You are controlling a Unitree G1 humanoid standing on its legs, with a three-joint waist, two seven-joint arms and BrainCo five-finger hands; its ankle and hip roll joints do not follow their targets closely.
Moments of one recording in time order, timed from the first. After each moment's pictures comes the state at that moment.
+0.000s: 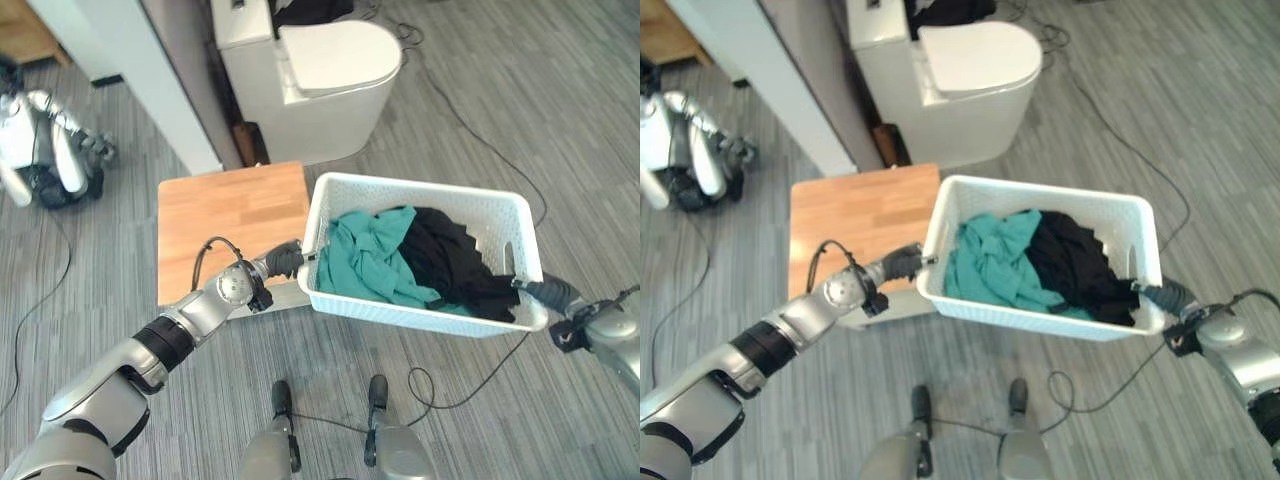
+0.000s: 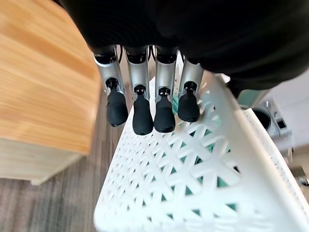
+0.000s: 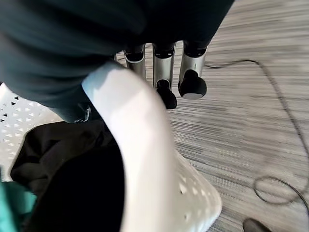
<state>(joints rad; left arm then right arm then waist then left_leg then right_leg) -0.75 0.58 -0.81 0.46 -0.22 0.03 -0.10 -0.14 -1.12 0.29 0.33 0.53 0.20 0.14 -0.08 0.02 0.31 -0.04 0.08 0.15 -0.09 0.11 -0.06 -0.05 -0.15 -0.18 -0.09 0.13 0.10</state>
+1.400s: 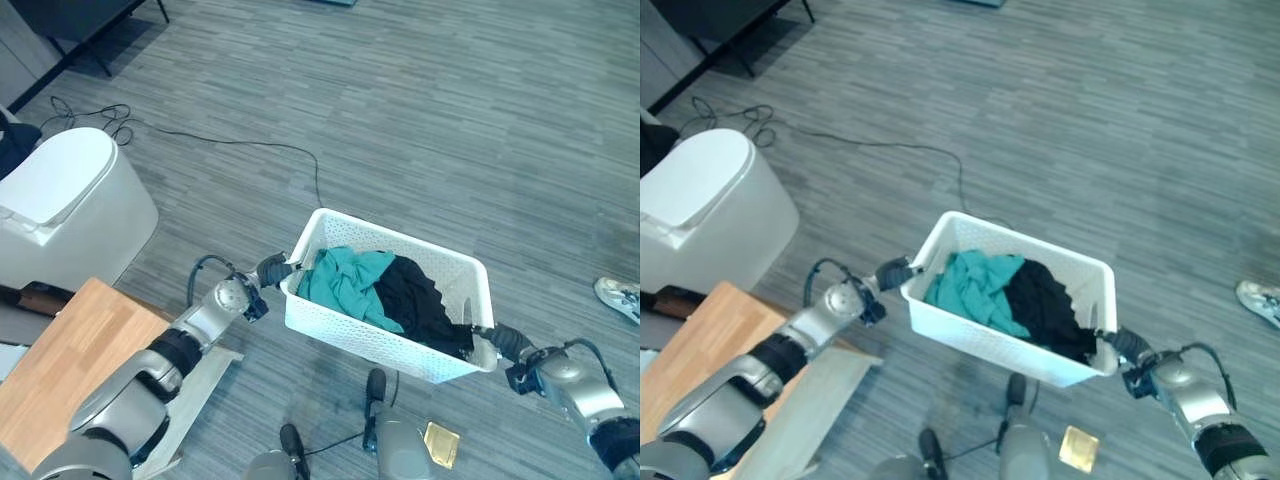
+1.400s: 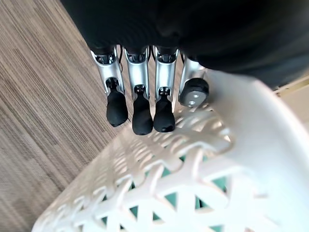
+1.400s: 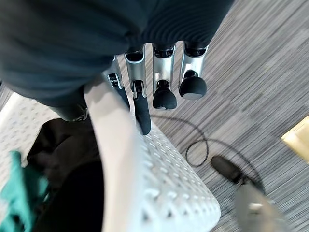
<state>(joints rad) -0.73 0.48 -0.73 0.72 -0.18 0.00 -0.09 -0.05 -0.88 0.30 0.35 0.46 0.20 0.18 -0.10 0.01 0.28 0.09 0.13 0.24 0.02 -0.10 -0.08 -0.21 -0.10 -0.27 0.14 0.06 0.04</state>
